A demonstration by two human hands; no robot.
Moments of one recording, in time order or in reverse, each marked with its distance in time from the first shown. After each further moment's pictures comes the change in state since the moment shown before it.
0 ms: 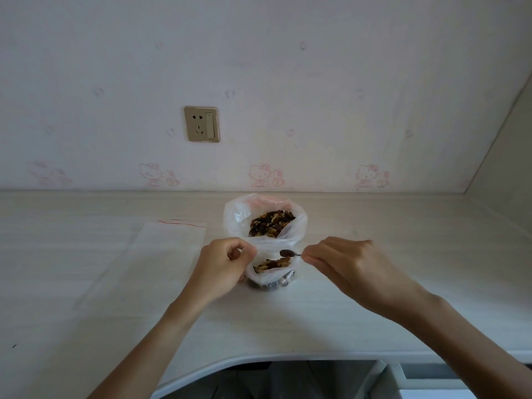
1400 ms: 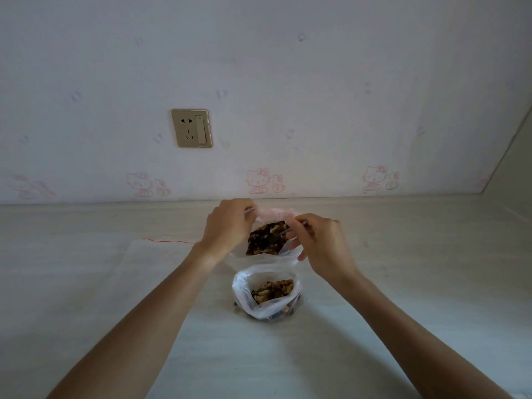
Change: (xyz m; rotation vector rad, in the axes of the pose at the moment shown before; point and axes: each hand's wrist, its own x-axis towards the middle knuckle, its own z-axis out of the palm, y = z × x) left_hand 0.134 0.007 0.007 0.478 0.066 0.184; right_hand 0.066 0.056 0.099 0.584 0.246 0.726
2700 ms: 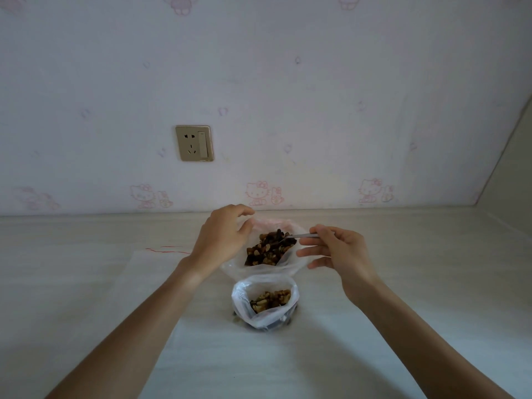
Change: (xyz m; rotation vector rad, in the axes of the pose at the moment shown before) left_hand -0.007 -0.010 -0.012 -0.127 0.076 0.078; right_hand -0.010 -0.018 -0.036 0.633 0.073 0.492
